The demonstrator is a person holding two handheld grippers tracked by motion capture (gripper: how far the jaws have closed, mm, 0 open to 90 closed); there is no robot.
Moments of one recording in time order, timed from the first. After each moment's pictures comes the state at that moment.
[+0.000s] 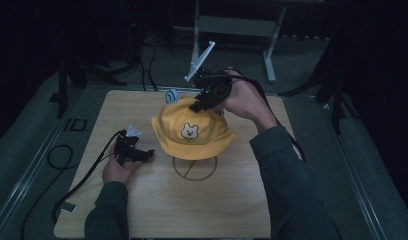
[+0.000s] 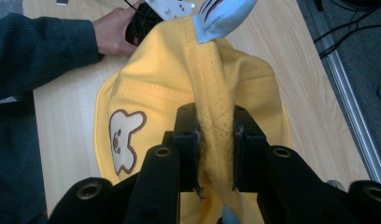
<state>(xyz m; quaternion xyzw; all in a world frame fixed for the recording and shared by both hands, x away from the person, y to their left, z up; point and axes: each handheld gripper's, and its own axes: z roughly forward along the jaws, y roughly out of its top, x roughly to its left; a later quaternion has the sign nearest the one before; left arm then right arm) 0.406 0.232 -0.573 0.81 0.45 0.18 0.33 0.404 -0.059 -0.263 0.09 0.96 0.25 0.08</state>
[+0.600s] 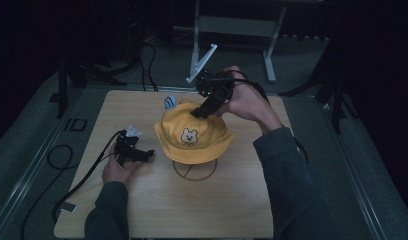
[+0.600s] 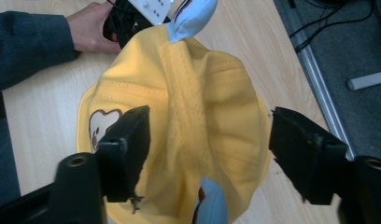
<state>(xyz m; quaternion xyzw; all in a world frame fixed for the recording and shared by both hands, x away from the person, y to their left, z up) 0.406 0.232 -0.573 0.81 0.45 0.18 0.33 0.396 -0.064 -0.262 0.11 0.96 0.24 0.13</state>
